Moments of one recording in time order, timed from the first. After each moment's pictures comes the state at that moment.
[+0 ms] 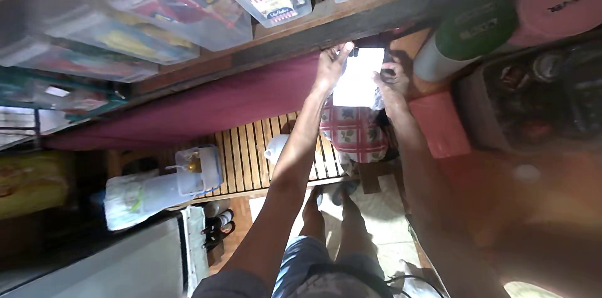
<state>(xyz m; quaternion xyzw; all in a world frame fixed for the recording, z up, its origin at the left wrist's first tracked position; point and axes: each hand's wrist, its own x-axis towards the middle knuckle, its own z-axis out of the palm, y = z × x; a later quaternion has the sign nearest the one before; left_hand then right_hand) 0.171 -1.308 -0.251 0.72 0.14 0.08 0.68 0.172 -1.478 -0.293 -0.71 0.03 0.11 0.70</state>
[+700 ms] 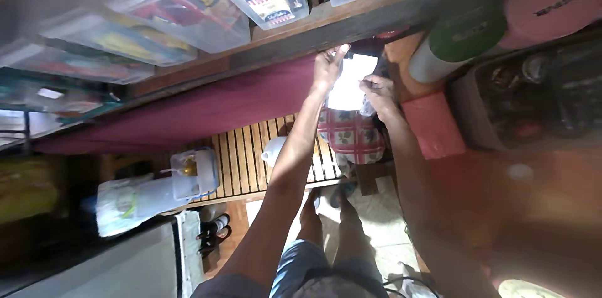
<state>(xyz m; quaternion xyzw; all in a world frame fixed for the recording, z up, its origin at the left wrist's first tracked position) 0.172 -1.309 -0.256 0.73 0.16 0.11 0.65 0.163 -1.472 -0.283 -0.75 -0.04 0.17 0.64</state>
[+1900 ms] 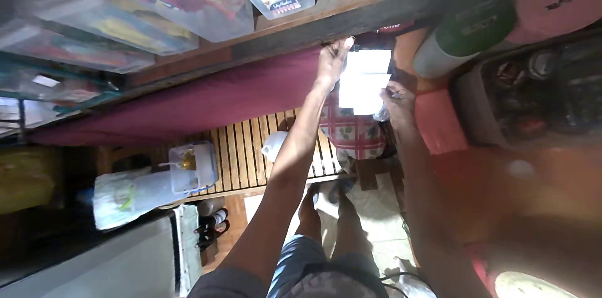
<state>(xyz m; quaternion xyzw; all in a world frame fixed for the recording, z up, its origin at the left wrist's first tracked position) 0.167 -1.310 -0.251 0.74 0.15 0.10 0.65 0.131 -1.514 -0.313 -0.75 -0.01 0.12 0.66</state>
